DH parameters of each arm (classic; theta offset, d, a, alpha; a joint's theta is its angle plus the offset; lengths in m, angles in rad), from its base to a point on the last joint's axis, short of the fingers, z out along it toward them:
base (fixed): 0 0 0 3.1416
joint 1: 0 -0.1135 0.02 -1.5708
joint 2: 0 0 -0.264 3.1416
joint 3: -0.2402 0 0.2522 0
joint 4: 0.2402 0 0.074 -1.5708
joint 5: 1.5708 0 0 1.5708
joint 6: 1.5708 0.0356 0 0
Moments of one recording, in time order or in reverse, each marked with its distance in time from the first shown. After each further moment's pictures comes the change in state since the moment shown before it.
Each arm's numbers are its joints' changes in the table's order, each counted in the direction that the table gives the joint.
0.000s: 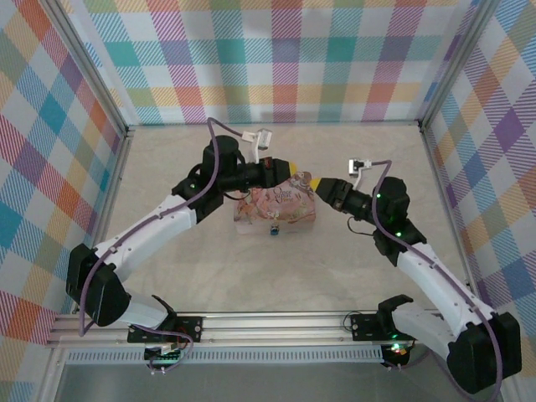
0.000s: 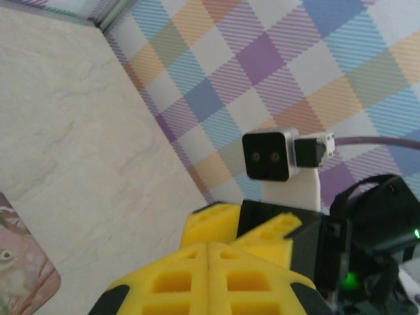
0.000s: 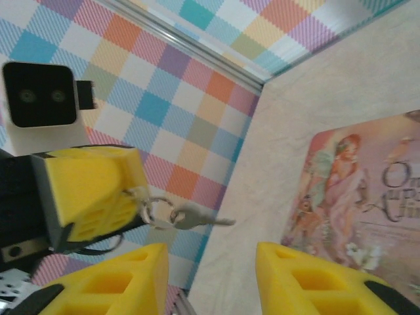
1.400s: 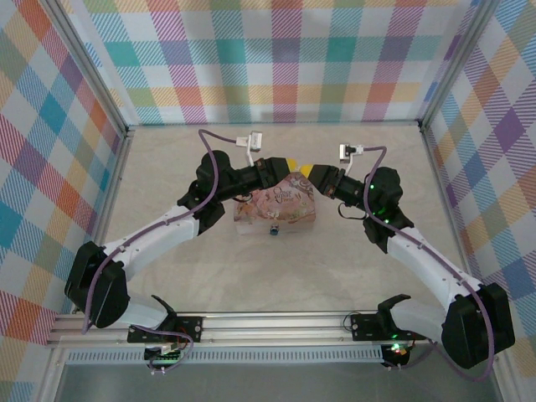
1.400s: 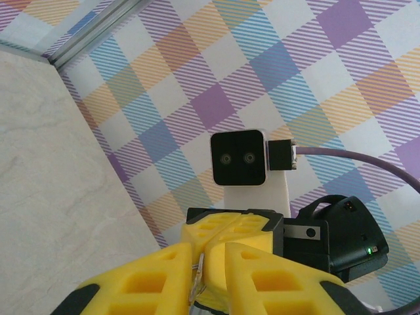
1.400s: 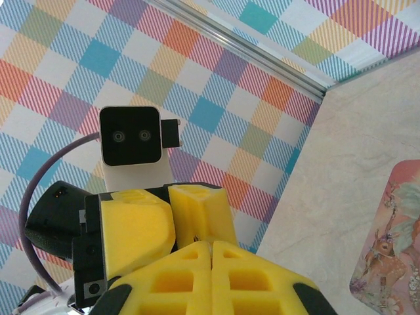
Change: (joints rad) left arm -0.002 0.013 0.235 -0.518 -0.019 -0.259; right arm -0.069 -0.173 -0.061 -0.322 -0.038 0.164
